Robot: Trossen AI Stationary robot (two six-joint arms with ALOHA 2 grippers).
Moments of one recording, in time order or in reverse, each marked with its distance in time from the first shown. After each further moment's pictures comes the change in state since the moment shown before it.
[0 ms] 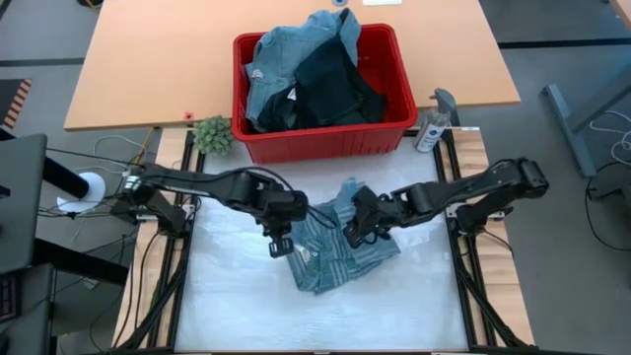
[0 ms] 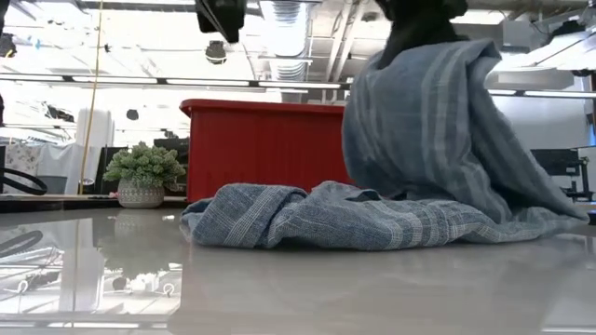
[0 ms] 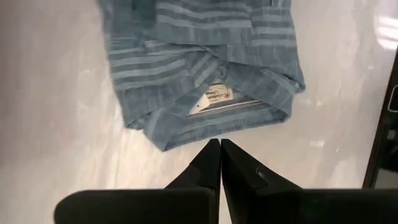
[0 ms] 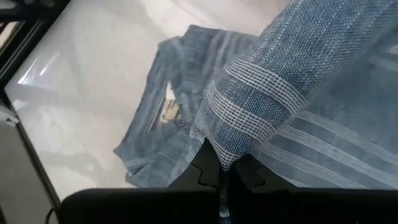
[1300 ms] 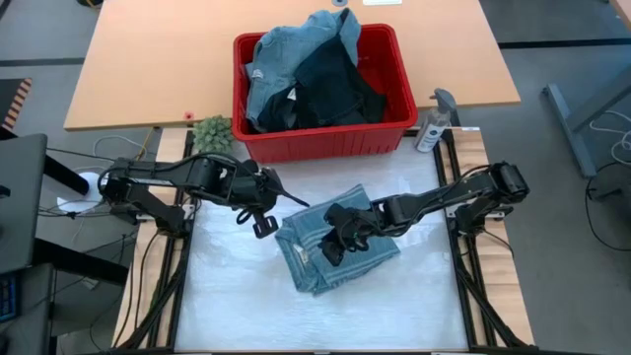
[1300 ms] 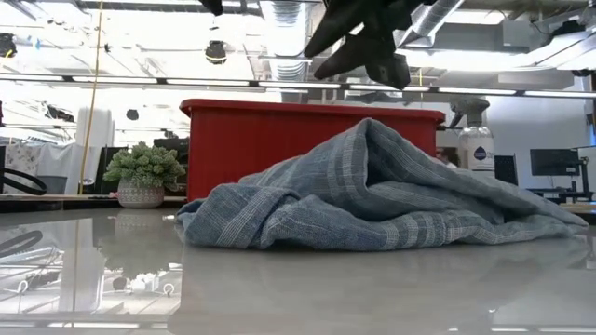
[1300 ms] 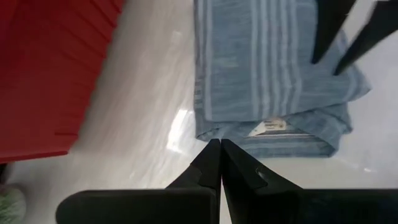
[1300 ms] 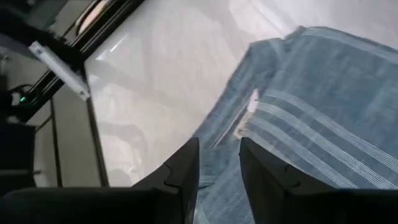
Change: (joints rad) left arm -0.001 -0.176 0.000 -0.080 -0.279 -0.076; right arm -0.001 0.170 0.002 0.390 -0.179 -0.175
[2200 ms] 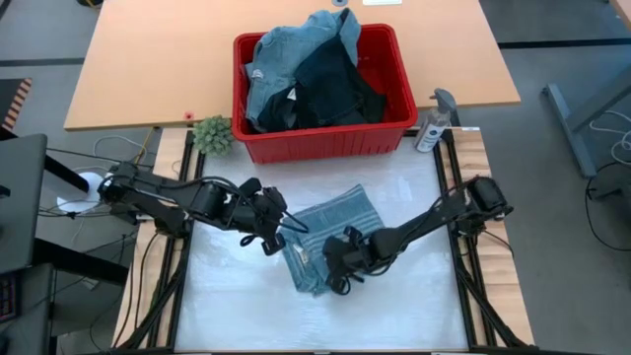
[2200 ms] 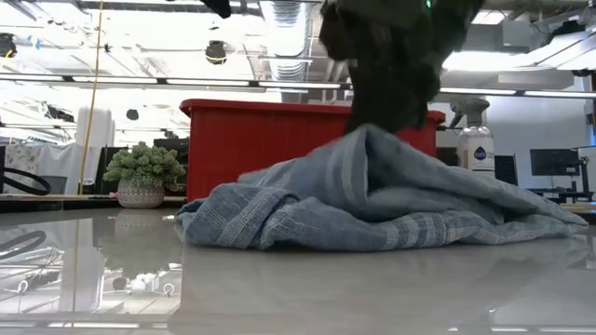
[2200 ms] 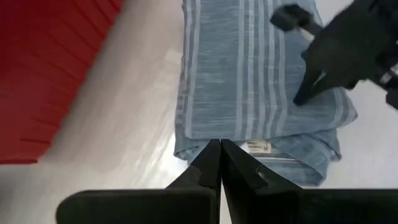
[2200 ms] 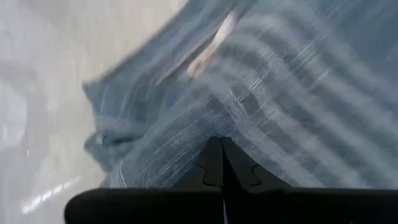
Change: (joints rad) left arm -0.141 -0.006 -0.149 0.190 -0.137 -0.167; right arm 0.150 0.235 0.000 -0.072 0.223 -0.123
